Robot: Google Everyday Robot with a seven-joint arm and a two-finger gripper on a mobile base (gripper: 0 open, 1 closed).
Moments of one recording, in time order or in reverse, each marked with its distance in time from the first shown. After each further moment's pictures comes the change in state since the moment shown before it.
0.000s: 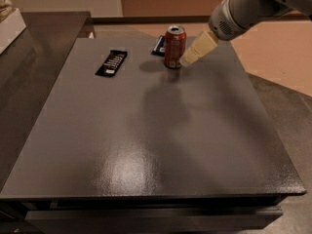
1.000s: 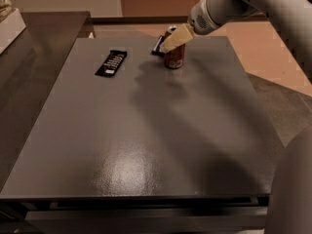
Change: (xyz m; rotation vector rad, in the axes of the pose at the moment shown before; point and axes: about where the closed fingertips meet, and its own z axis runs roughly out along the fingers) arm -0.044 -0.021 0.076 -0.107 -0.101 0.134
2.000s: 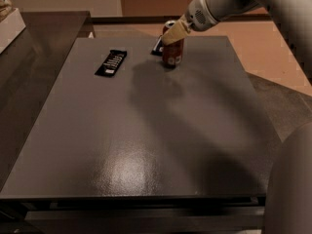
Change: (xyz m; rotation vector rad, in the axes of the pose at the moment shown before) arm -0.015 0.020 -0.005 -0.092 -0.023 -0.019
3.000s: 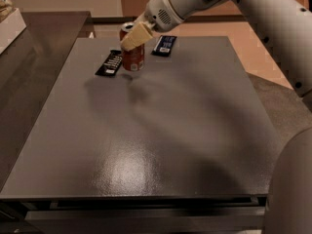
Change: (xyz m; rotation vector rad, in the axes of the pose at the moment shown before) arm -0.062 0.117 0.029 -0.238 -0.051 -0.194
